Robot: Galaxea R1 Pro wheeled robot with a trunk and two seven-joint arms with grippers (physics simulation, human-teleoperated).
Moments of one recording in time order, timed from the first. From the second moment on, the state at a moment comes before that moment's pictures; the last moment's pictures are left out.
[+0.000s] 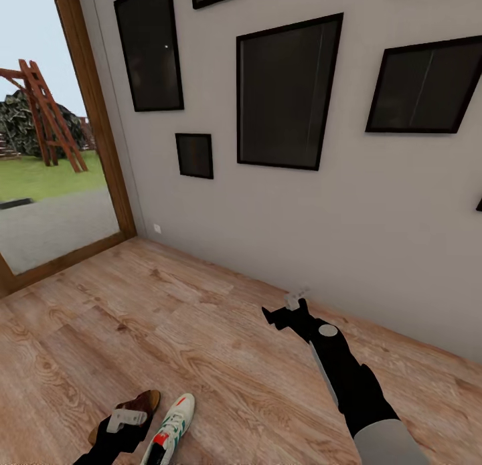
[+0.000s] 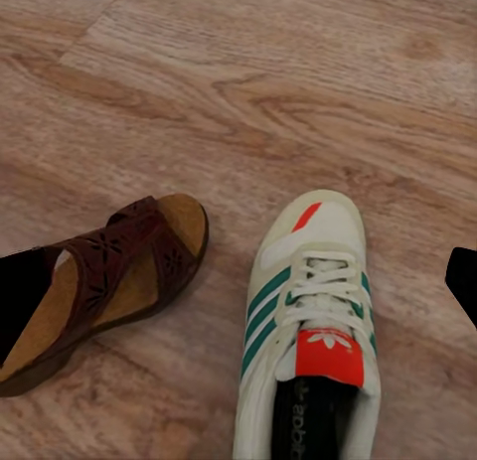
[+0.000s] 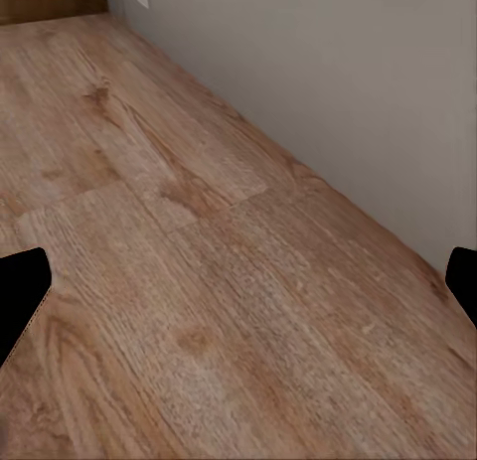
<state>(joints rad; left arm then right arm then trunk) -0.33 0.08 0.44 -0.45 -0.38 -0.29 -0.31 -0.53 0.06 0.12 -1.13 0.19 0.32 0.30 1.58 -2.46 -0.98</state>
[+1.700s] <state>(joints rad) -0.33 0.06 0.45 -0.45 -0.37 -0.30 -0.27 -0.53 0.06 0.11 -1.15 0.19 0.33 0.40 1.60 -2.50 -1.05</state>
